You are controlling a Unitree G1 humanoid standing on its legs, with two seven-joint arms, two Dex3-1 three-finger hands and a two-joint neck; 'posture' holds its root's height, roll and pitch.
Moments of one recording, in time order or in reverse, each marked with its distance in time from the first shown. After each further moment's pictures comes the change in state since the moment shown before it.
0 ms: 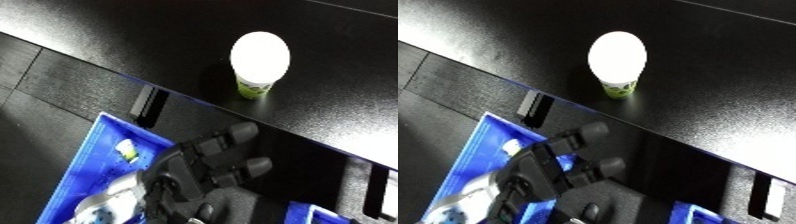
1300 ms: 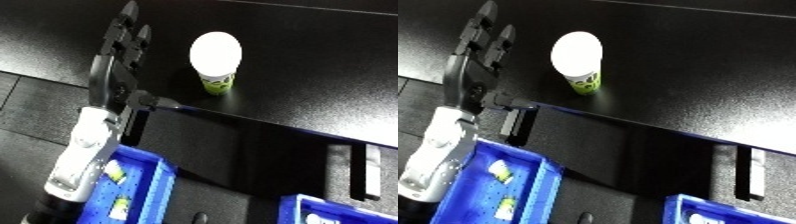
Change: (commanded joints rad) left arm -0.258 0.078 0.082 0.373 0.791 -0.321 0.812; right arm -0.006 -0.028 0.058 -0.008 -0.043 0.033 0.035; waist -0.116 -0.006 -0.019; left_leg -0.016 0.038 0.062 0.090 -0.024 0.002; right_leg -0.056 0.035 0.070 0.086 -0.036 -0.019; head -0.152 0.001
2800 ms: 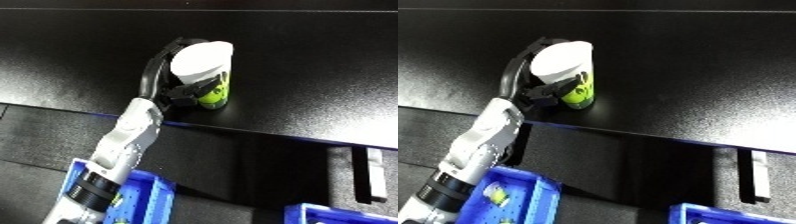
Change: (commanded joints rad) left arm -0.245 -0.059 -0.136 0.258 -0.225 0.128 -0.026; right arm -0.060 -0.003 0.041 -0.032 -0.013 0.041 -0.036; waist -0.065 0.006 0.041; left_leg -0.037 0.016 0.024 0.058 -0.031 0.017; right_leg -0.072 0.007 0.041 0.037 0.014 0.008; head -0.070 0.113
